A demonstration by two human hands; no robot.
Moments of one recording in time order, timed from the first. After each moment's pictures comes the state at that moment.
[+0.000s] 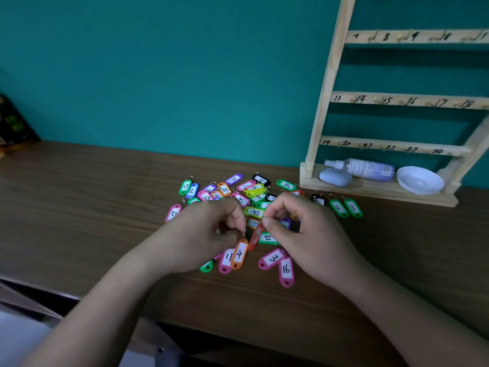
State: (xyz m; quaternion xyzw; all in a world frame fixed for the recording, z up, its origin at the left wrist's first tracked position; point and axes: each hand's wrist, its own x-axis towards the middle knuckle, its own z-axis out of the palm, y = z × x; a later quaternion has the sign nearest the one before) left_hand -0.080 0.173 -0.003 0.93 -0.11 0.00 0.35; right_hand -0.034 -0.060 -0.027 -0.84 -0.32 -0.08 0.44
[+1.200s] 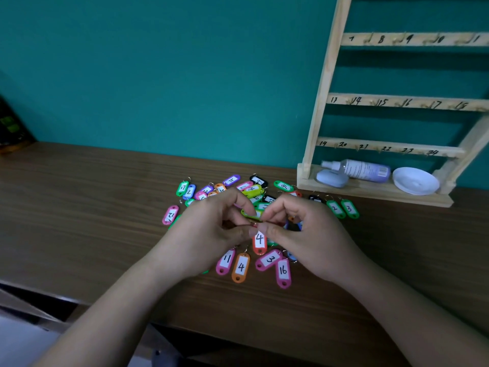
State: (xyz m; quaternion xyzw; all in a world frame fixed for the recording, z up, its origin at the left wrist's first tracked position) left_hand -0.077 0.155 -0.010 0.90 -0.09 0.04 0.43; right_hand -0.028 -0.065 -0.027 -0.83 -0.31 -0.01 0.47
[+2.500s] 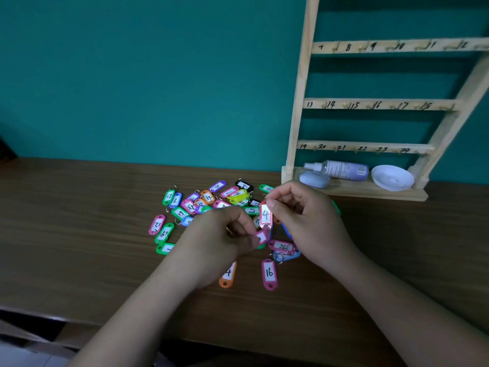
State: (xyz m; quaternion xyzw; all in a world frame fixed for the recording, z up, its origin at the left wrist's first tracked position) left_hand -0.076 0.124 -0.014 0.91 -0.03 0.02 0.42; right_hand -0.012 -0.077 -0.029 -0.82 -0.22 -0.11 0.52
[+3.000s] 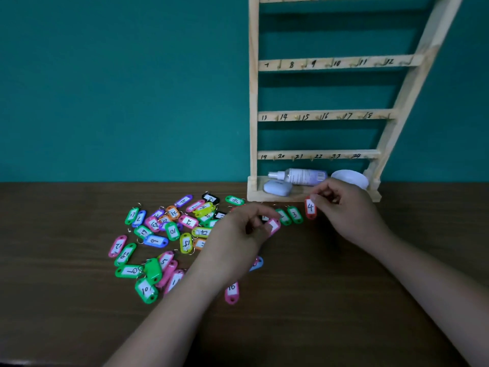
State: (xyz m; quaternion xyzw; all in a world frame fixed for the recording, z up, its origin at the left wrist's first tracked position) left_hand -0.045 0.037 -0.009 0.86 -0.07 0.02 0.51; right_hand 0.045 -0.214 -0.033 -0.90 -0.13 -0.14 0.40
